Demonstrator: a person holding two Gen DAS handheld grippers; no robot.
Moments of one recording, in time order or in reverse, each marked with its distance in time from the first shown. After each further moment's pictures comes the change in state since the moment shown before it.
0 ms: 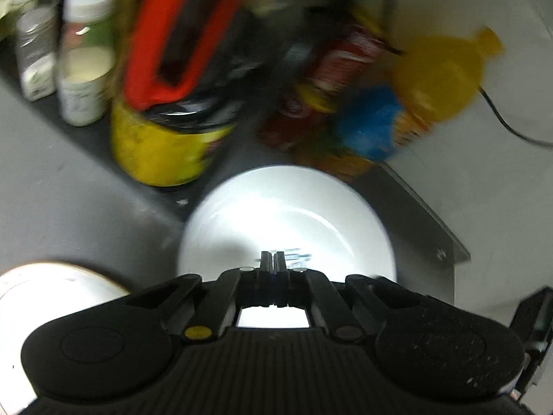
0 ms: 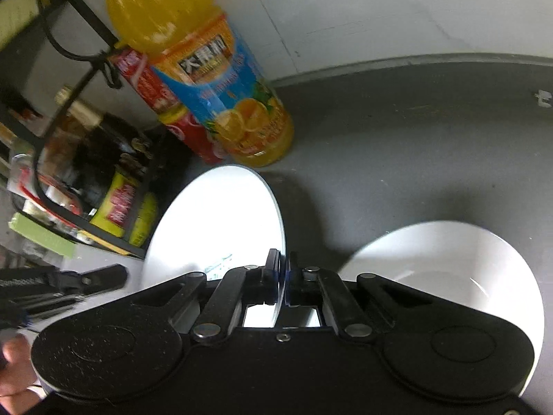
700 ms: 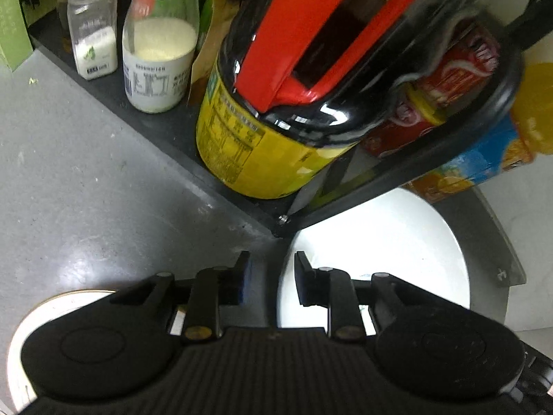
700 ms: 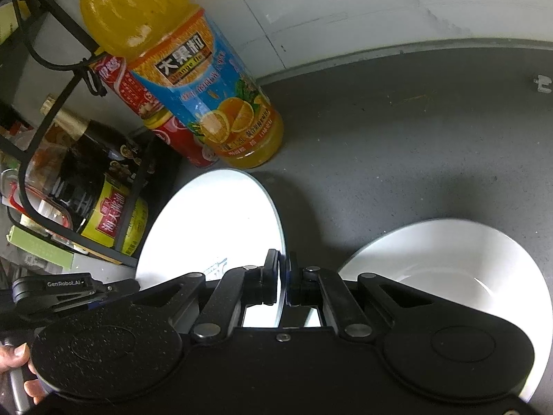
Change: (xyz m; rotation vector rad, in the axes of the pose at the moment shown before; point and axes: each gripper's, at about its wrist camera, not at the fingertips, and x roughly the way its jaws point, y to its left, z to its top) left arm 0.026 0.061 0.022 -0.110 0.056 0.197; right arm 0.006 -0.009 0.001 0.046 0.019 -0.003
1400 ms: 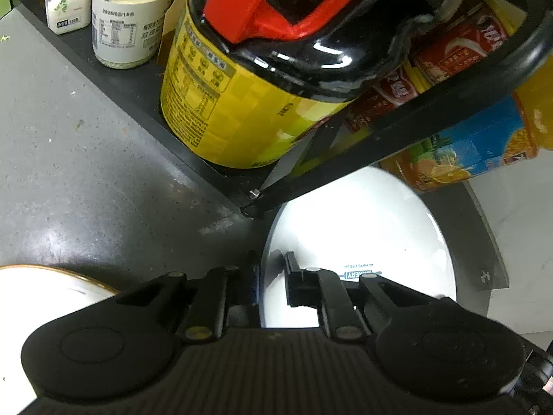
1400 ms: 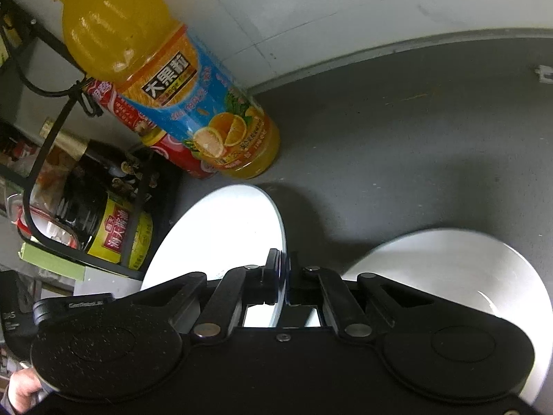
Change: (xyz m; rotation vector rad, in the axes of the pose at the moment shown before) left arm 0.026 -0.002 -0.010 -0.048 0.037 -0.091; right arm -0.007 -0.014 0.012 0.059 0.006 0.036
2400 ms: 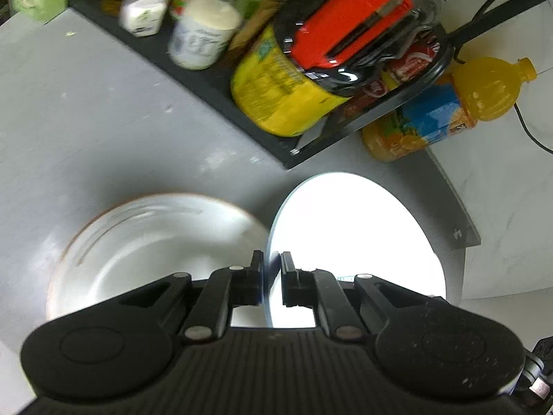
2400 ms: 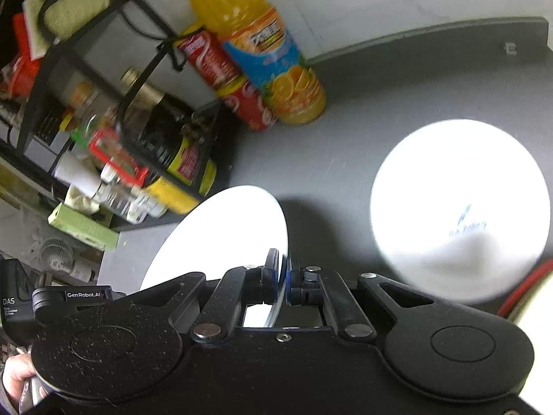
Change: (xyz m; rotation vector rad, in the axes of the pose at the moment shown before) left arm -0.101 0.065 -0.040 0.052 0.021 -0.080; right arm -0.059 0.077 -0.109 0.003 -0.075 0.004
